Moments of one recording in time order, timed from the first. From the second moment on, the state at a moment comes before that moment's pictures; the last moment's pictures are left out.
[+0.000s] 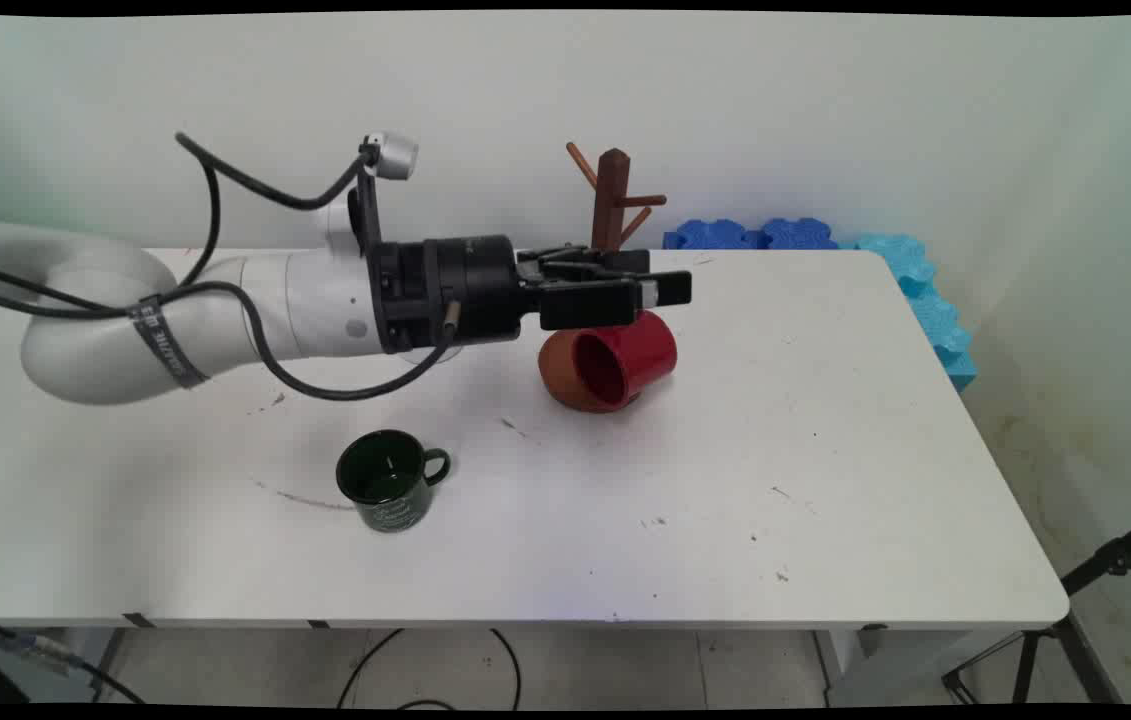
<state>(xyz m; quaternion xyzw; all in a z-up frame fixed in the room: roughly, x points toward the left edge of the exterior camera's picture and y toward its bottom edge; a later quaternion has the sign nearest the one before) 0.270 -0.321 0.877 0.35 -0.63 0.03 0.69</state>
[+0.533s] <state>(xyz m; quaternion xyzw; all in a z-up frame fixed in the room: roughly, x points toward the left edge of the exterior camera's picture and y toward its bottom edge) 0.265 -0.326 0.844 0.38 -0.65 0.06 0.66</state>
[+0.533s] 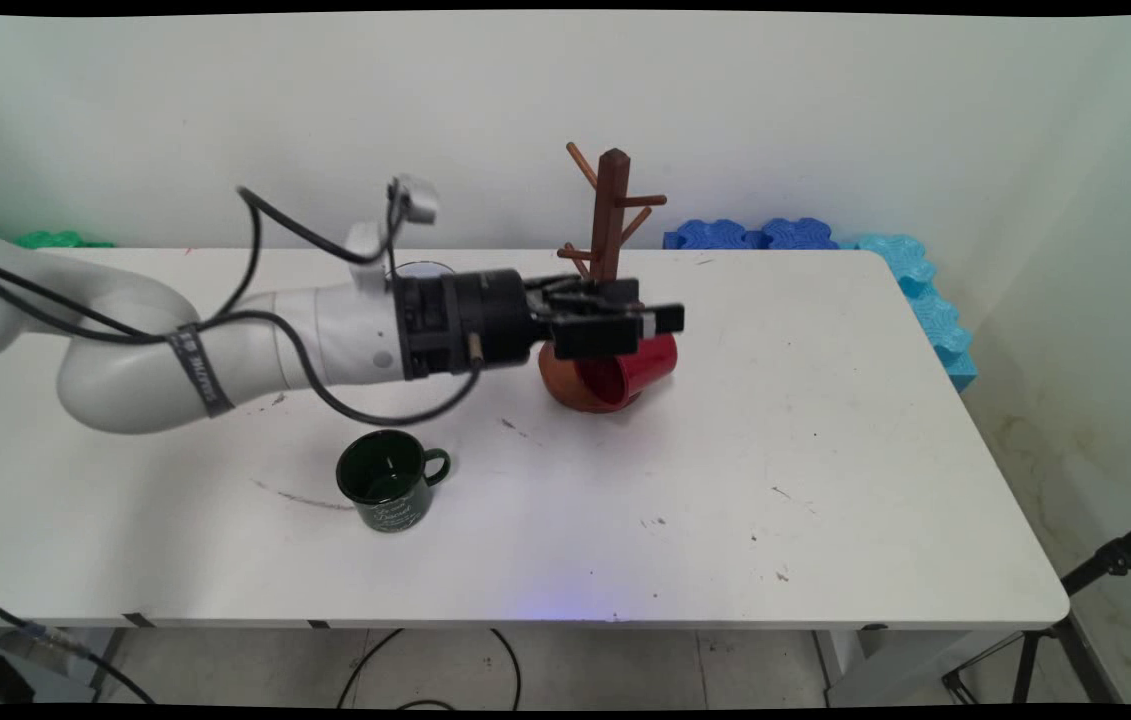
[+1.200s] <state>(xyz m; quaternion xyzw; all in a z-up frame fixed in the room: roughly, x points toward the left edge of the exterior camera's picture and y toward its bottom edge) 0.253 -0.326 0.817 0.39 -0.68 0.08 0.61</state>
